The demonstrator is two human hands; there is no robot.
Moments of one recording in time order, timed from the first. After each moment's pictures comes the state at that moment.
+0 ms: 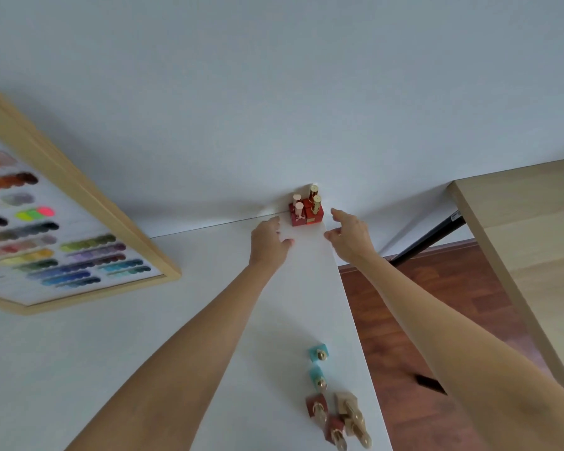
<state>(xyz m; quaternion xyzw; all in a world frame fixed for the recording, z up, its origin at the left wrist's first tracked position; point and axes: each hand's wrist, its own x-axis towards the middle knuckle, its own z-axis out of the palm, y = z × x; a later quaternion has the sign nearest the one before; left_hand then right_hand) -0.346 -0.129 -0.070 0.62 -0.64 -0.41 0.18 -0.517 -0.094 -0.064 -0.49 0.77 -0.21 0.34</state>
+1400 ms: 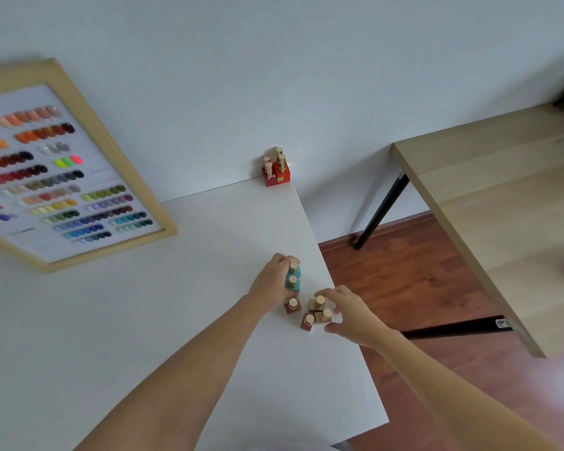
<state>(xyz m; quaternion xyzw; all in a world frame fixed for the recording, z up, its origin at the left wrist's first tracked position) -0.314 0.075 -0.056 0.46 -0.81 -0.36 -0.01 -0.480 0.199 -0.073 -0.58 0.70 -0.10 0.41</state>
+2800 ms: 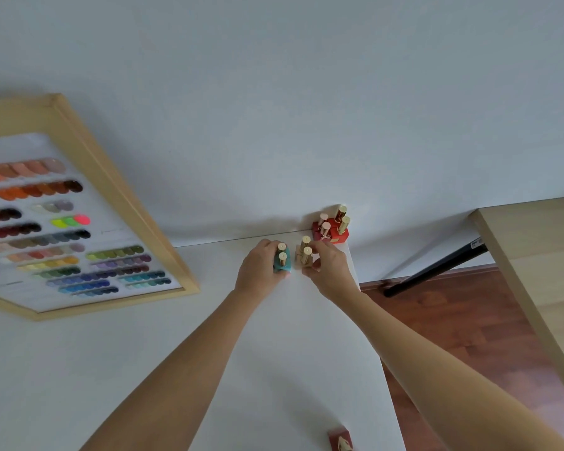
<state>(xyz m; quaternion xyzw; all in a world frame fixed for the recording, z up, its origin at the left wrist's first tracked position) -0.279 -0.137 -0.075 0.56 -0.75 -0.31 0.15 -0.436 -0.099 -0.078 -0.58 0.72 -0.24 0.30</state>
